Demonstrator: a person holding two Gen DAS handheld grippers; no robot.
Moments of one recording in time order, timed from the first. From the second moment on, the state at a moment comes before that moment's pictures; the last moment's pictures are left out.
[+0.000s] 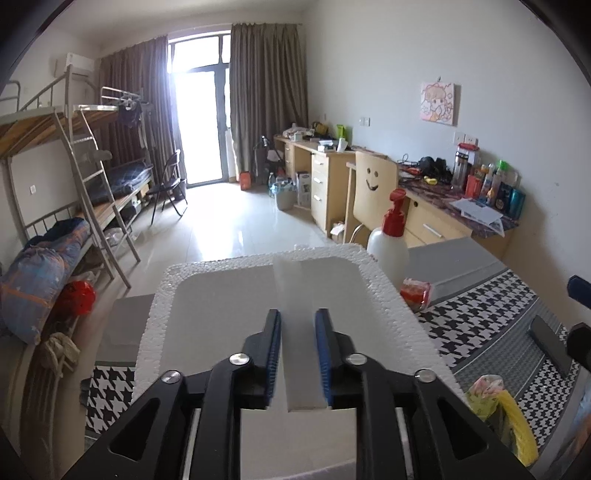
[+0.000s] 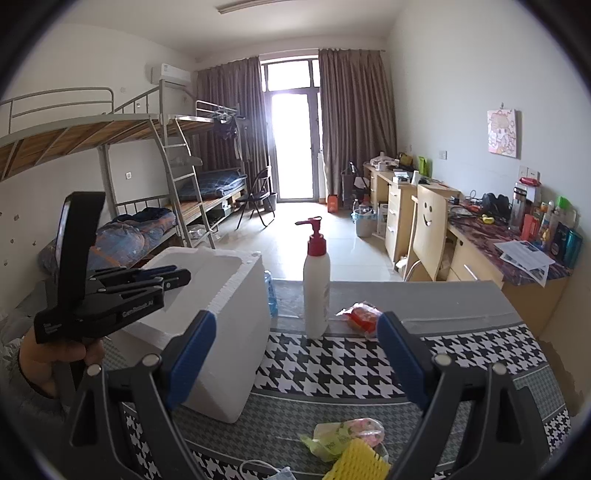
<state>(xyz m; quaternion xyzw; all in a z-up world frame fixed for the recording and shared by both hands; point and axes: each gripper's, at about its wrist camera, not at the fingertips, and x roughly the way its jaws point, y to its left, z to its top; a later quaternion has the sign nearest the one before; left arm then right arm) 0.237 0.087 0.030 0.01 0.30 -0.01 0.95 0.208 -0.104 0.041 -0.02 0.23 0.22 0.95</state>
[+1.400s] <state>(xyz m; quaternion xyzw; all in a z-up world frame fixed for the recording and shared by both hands) 0.169 0.073 0.043 -0.03 0.26 0.02 0.97 0.169 -0.123 0.046 0.00 0.21 0.23 0.95</state>
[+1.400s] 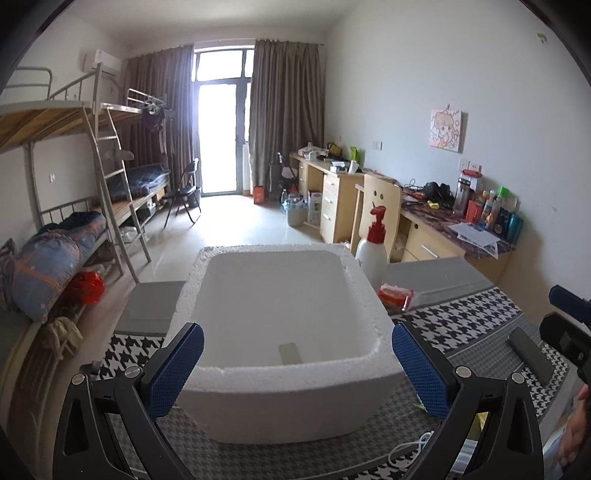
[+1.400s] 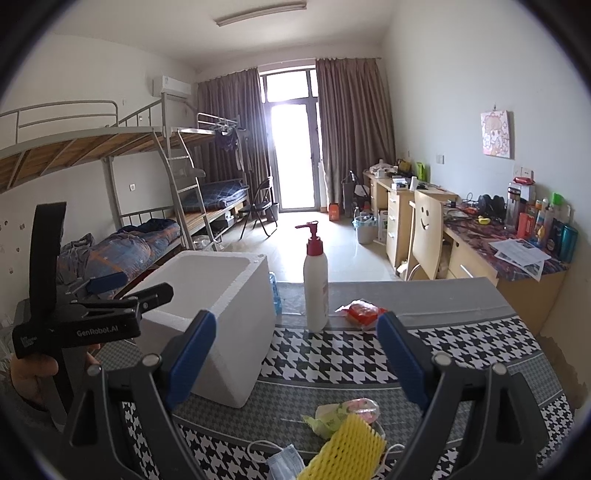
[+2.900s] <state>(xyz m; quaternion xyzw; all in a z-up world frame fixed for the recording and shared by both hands) 0.091 0.044 0.035 -0.02 0.20 0.00 0.98 0.121 -0.151 0.029 0.00 0.20 0.21 0.96</state>
